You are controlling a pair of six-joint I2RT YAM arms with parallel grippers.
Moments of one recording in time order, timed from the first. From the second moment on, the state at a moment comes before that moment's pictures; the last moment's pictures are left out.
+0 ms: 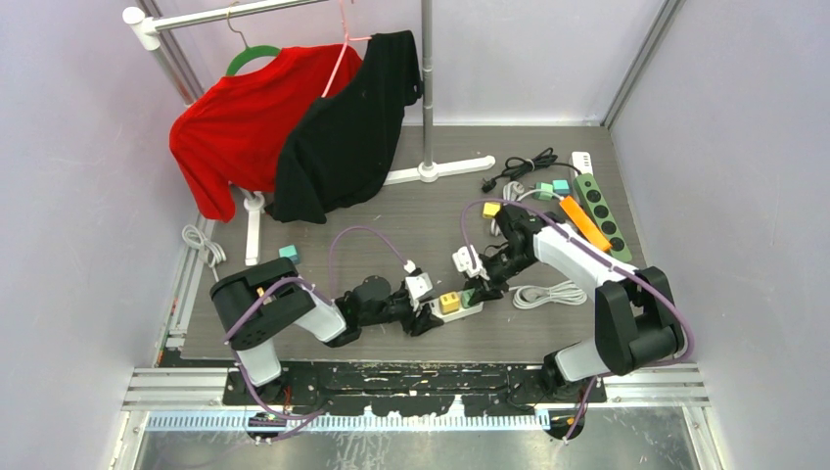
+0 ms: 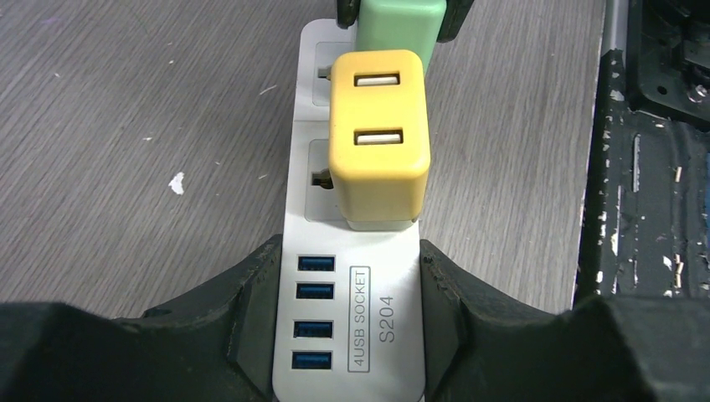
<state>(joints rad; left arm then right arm) -1.01 1.76 0.41 1.03 0.25 -0.05 0.34 1.44 0.88 -0.93 -0.88 -1.47</state>
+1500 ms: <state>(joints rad) -0.98 1.76 0.42 0.98 0.31 -0.04 0.37 1.42 0.93 -0.93 -0.89 -1.32</state>
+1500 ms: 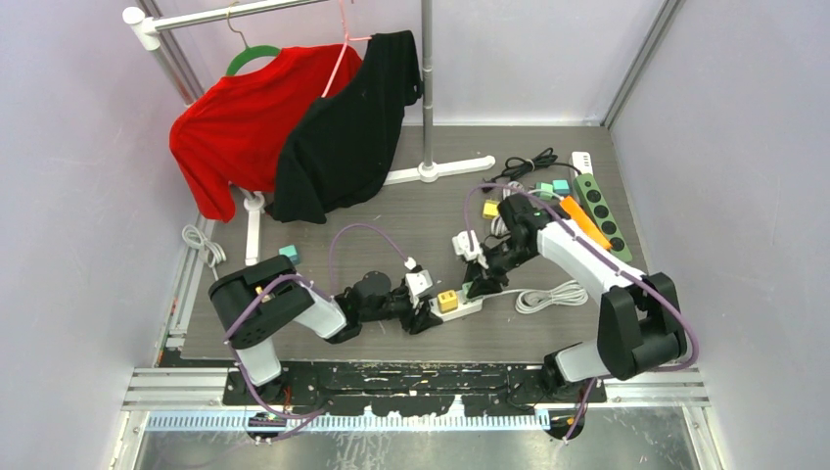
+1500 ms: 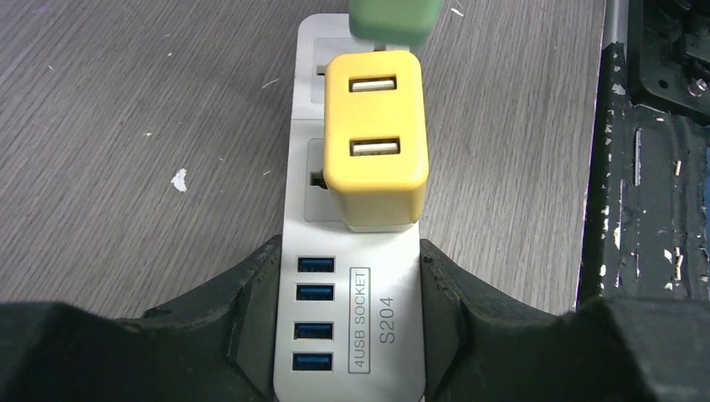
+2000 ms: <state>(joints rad) -0.97 1.51 0.39 0.67 0.21 -0.08 0.20 1.38 1.00 -0.97 -1.10 -1.05</state>
